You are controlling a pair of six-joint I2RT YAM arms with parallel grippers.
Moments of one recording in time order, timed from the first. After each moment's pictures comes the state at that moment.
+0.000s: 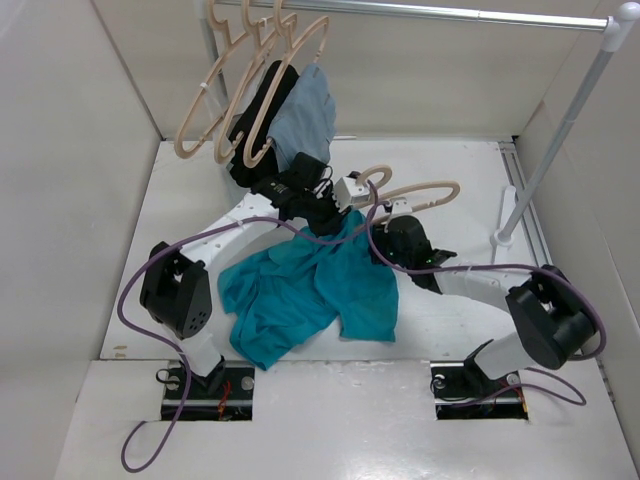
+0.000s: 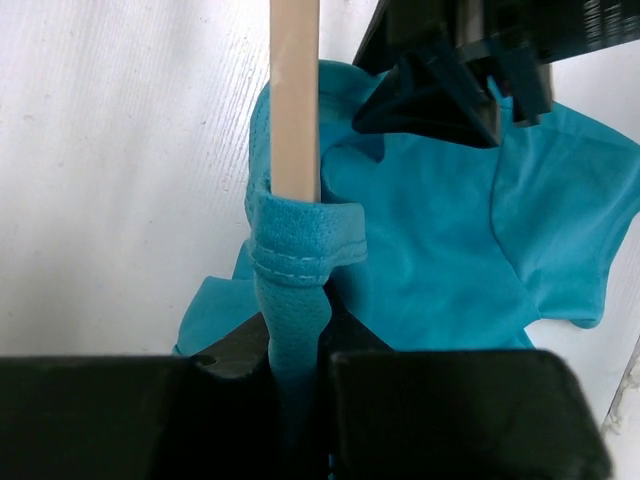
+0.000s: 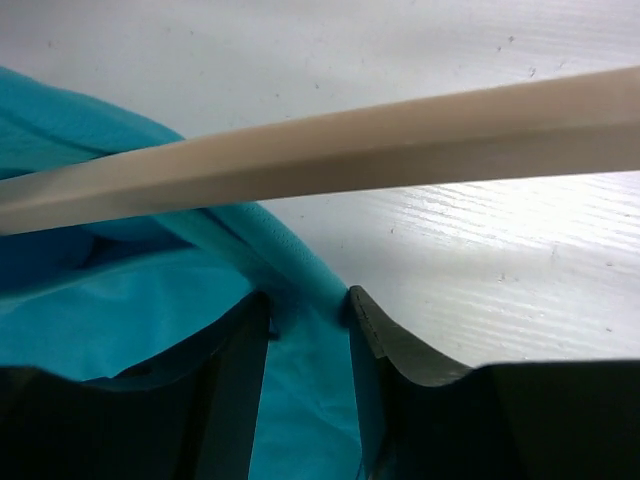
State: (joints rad) left arm -0.63 1.69 1.45 -0.63 0.46 0.47; right arm 0.62 1.44 0.69 0.15 0.18 0.37
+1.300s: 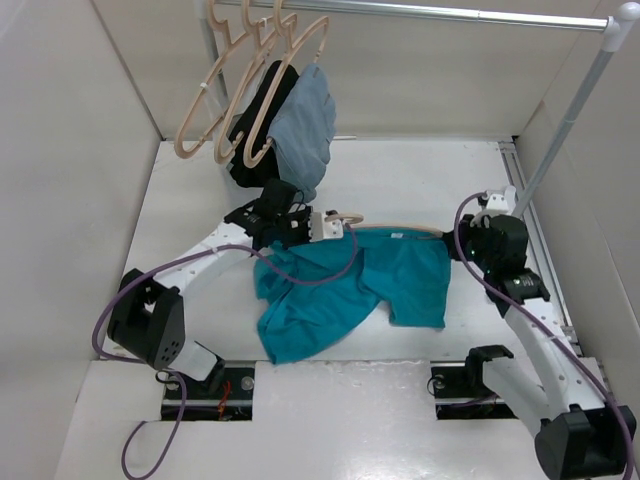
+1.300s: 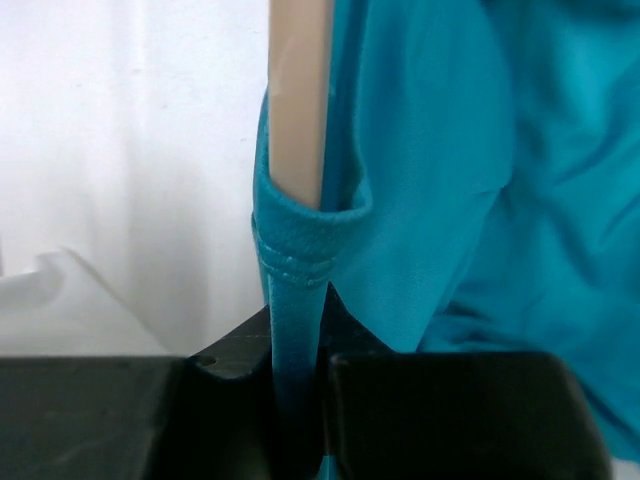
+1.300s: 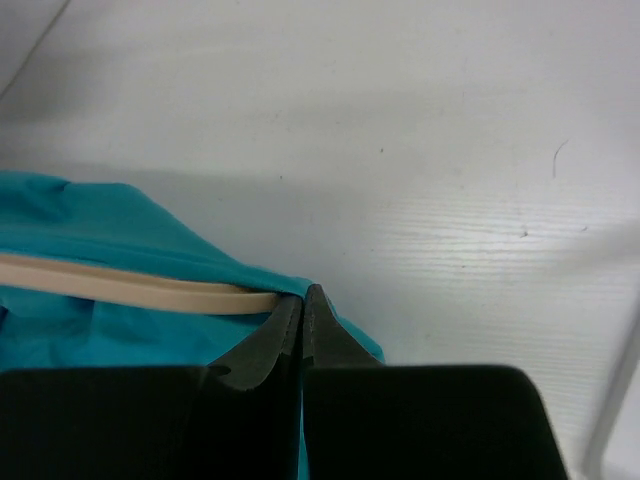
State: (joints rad) left arm -0.55 1.47 1.09 -0.47 0.34 0.94; right arm 0.09 0.82 0.59 -0.21 -0.11 0.27
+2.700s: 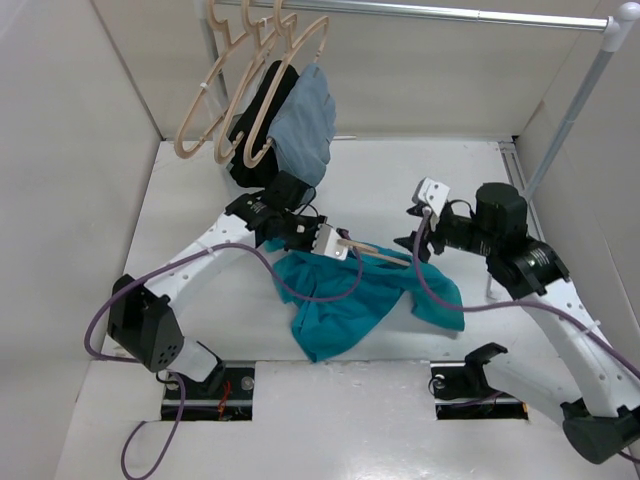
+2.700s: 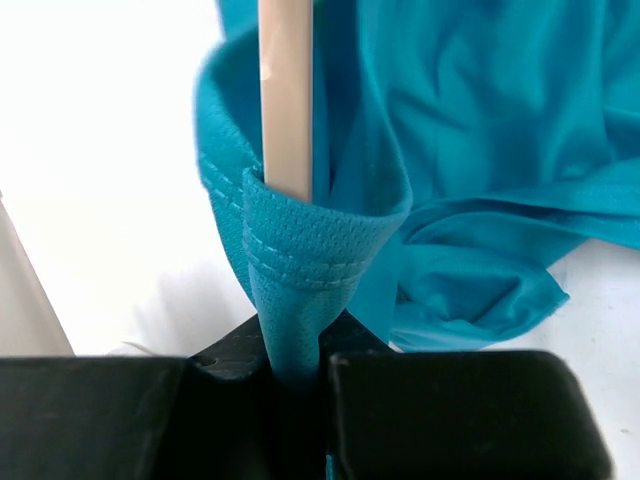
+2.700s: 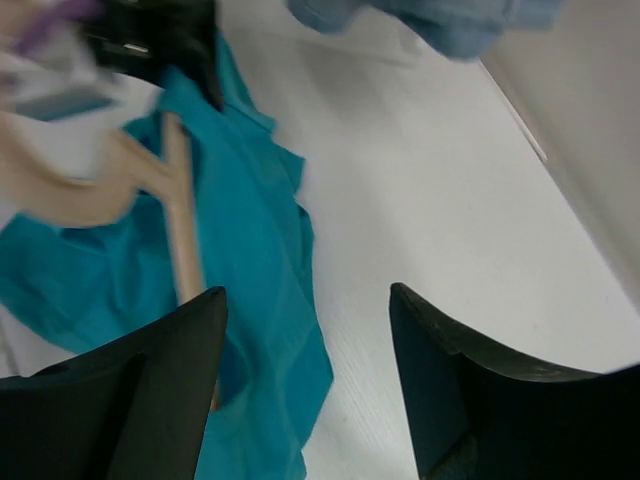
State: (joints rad) left arm -0.64 1.46 1.27 -0.81 0.43 1.25; right arm 0.39 0.95 1.10 -0.55 -0.51 -0.48
